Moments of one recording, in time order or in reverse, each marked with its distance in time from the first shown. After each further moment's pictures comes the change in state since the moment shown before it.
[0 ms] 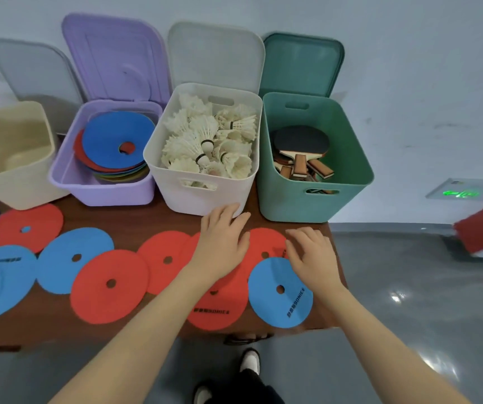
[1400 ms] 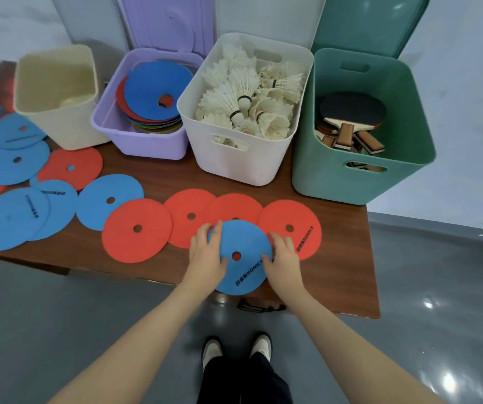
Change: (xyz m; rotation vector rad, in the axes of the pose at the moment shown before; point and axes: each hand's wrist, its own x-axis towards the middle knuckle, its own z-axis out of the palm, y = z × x) left_hand -0.108 -0.024 0.049 -0.101 -0.186 -0.590; right_hand -0.050 -0.041 0.086 0.305 -0.403 0.249
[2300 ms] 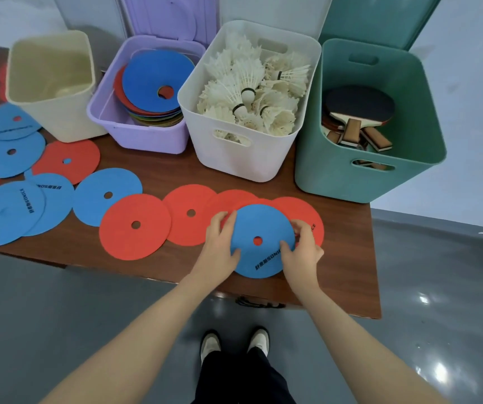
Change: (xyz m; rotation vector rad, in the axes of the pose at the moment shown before) left_hand 0.009 0.007 -0.002 -0.236 -0.001 0.151; right_hand 0.008 -0.001 -0.014 0.235 0.244 0.136
